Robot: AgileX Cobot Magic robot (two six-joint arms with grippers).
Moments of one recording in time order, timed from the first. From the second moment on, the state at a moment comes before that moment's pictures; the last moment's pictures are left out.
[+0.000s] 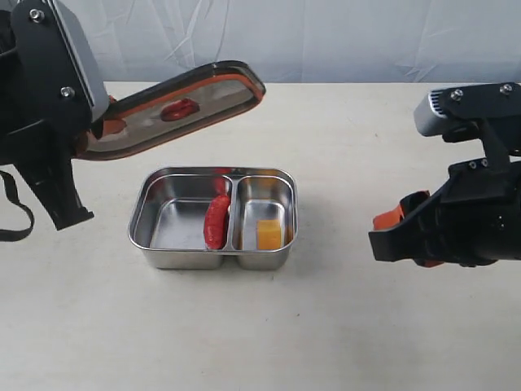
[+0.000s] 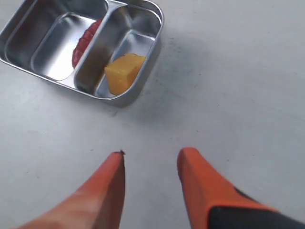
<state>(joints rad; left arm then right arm) -0.65 1.04 -0.73 0.46 0.35 0.37 0.77 0.99 -0.63 0.00 0.58 0.23</state>
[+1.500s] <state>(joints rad) -1.21 1.46 -0.63 1.57 0.80 -0.74 0.77 0.99 -0.86 -0.56 1.06 0.58</state>
